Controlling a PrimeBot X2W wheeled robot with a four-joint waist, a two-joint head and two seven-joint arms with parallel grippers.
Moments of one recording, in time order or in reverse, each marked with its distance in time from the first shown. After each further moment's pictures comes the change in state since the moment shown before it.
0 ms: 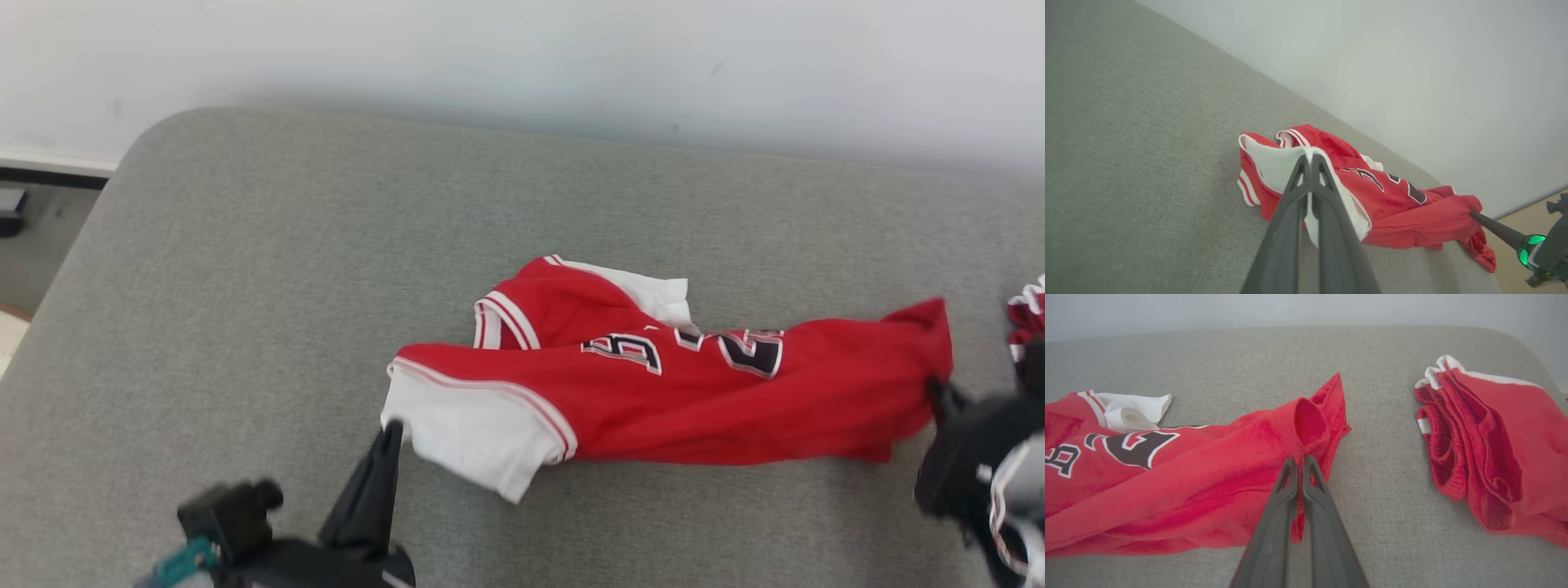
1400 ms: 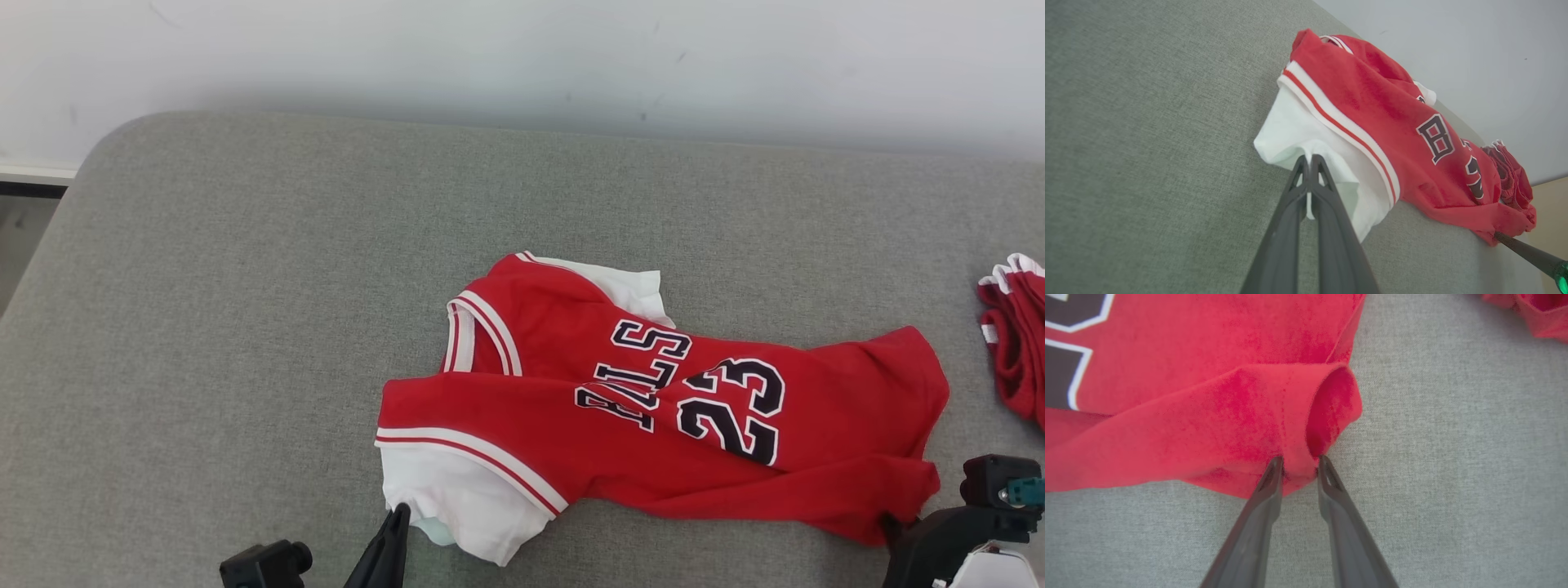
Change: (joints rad) left arm 0.089 -0.012 -0.048 0.158 0.004 0.019 -0.028; right arm 0.233 0.117 -0.019 -0.013 -0.061 0.000 0.057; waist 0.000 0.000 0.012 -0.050
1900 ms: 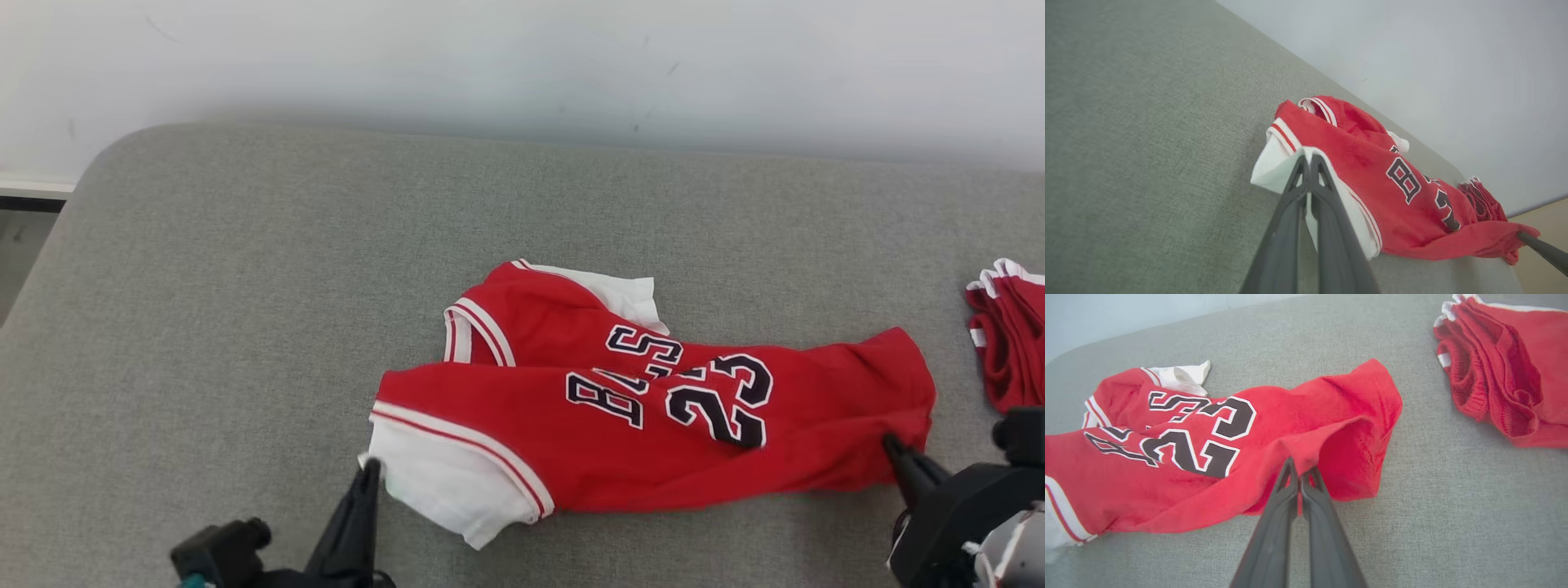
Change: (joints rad) left arm -0.008 0.012 0.047 -0.069 -0.009 0.004 -0.040; right arm -0.002 0.001 0.035 -0.243 0.159 0.000 0.025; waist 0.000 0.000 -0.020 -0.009
